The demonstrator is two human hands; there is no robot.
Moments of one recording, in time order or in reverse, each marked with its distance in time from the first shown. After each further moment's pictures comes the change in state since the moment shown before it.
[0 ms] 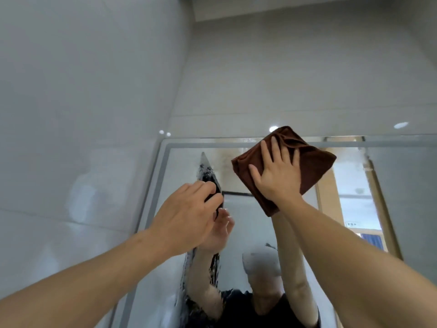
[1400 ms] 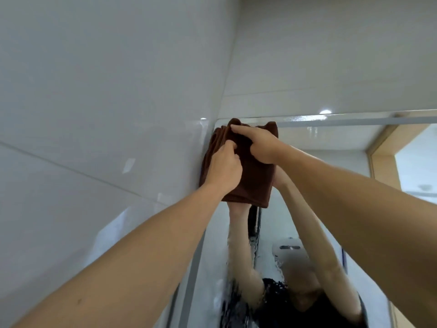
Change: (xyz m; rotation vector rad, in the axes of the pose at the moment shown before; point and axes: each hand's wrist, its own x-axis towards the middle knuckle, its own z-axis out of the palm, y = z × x) left_hand 0.025 -0.102 0.071 -0.612 0.118 -0.776; right_hand 0.047 -0.164 -0.009 0.686 -0.449 -0.354
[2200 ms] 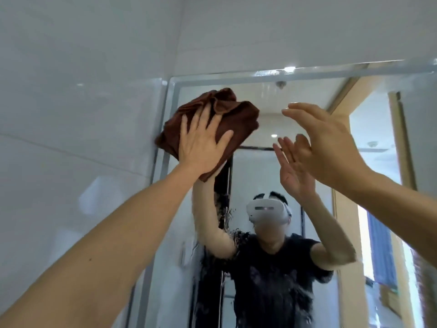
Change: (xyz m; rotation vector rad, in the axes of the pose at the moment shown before) left_hand -0.023 -0.021 0.070 0.572 0.103 0.337; right_hand -0.216 0.044 -0.047 -0.283 0.403 0.106
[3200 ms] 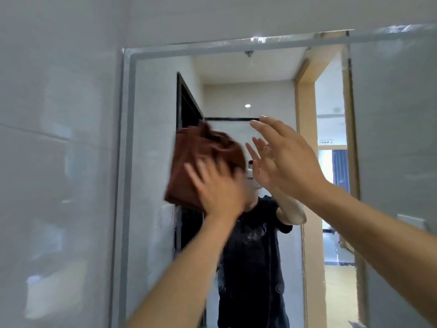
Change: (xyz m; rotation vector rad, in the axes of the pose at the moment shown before) left_hand -0.164 0.173 -0.009 -0.038 -0.087 -0.275; right_hand -0.095 -0.004 -0.040 -0.009 -0.167 0.115
